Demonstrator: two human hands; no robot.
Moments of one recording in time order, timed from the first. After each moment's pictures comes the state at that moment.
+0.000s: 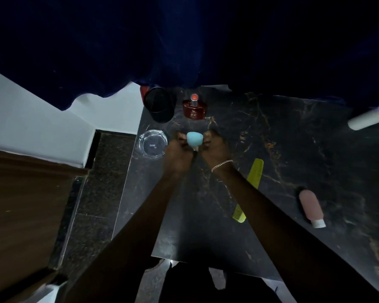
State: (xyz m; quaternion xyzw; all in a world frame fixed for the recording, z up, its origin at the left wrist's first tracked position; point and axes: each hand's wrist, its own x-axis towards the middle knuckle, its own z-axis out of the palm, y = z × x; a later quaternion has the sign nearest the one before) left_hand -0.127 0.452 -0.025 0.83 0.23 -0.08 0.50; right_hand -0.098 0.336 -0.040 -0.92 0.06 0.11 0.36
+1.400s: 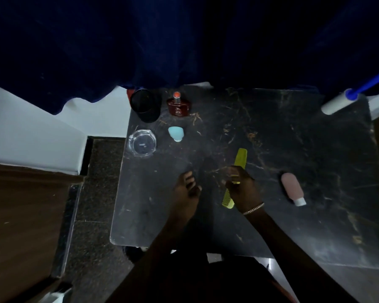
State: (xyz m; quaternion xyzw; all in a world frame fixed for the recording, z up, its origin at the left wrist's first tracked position) left_hand -0.260 0.398 -0.053 0.71 0.26 -0.18 0.63; right_hand -0.238 0.218 -0.021 -0.90 0.08 0.07 0.43
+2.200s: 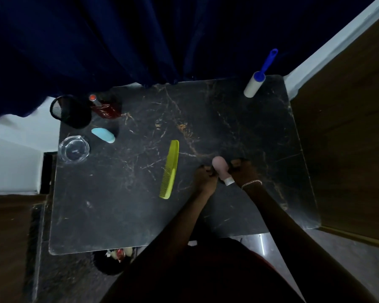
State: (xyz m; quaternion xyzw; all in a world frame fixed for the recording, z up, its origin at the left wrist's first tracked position) left_hand -0.253 0.130 -0.038 0.78 0.18 -0.28 0.53; right_hand -0.250 -0.012 -0.041 -0.88 0.28 0.18 0.33
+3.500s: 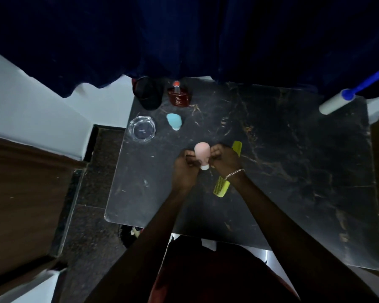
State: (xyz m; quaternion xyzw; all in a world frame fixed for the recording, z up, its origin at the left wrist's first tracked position) left_hand -0.234 0.373 -0.023 0.77 0.25 -0.08 0.58; right_hand -0.187 0.235 -0.017 -0.86 0.11 0.20 0.46
